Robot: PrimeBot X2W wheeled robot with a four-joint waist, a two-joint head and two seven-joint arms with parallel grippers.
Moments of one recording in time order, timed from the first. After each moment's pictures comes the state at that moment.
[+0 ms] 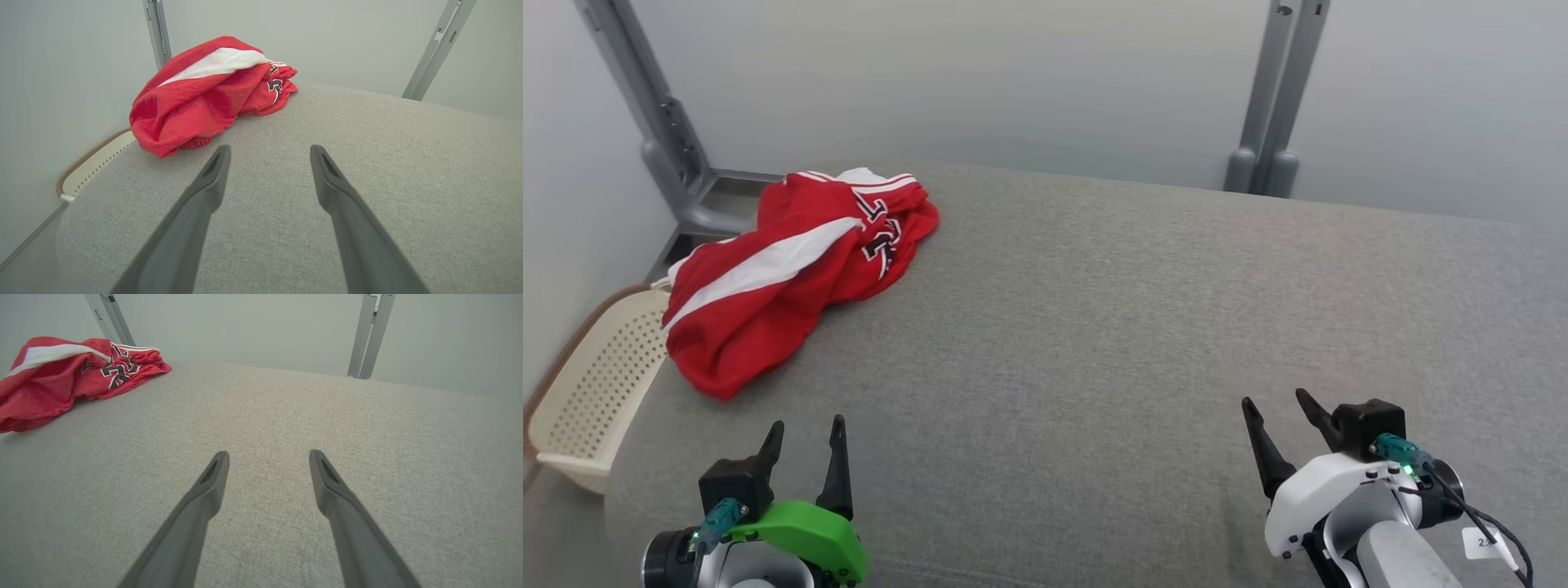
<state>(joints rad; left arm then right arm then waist) -0.13 0.17 -0.23 0.46 -0.38 0.05 -0.20 -0.18 -0.05 0.09 0.49 0.13 0.13 -0.11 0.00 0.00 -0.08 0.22</state>
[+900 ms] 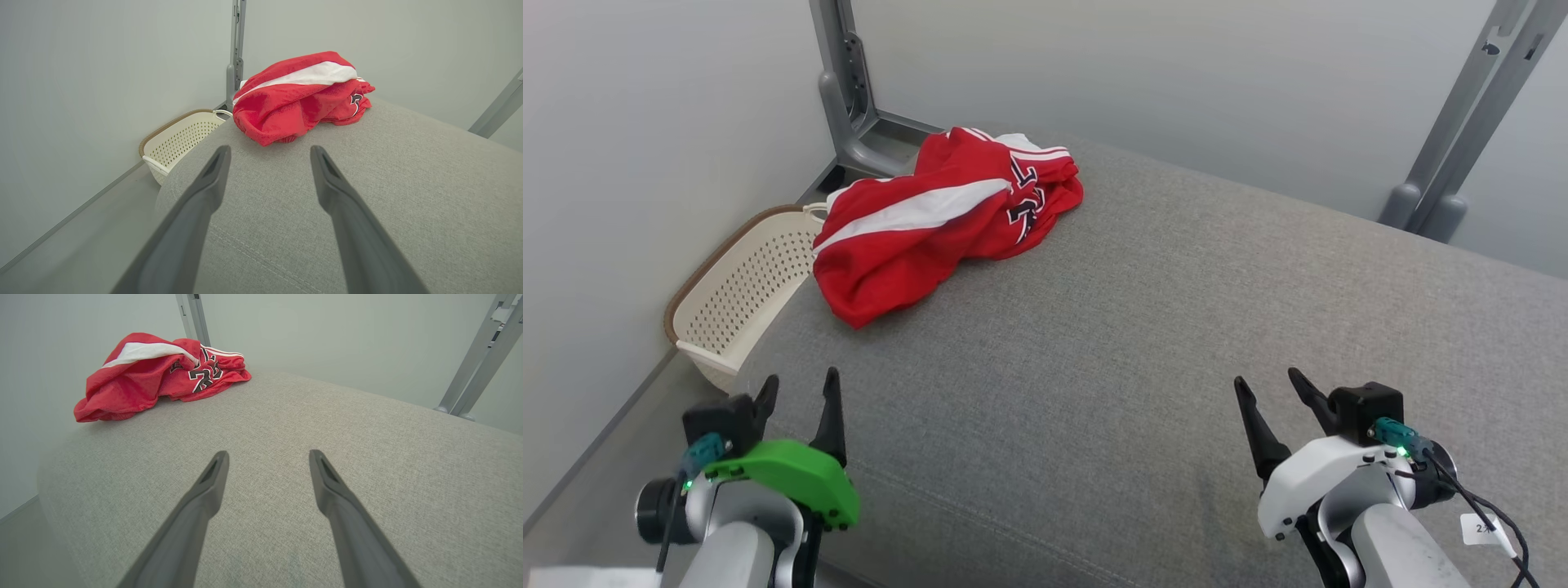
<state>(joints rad) -0.20 0.20 -0.23 0.42 -0.43 0.05 -0.11 -0.21 -0.05 0.11 0.49 0.16 0.13 -0.14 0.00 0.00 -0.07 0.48</state>
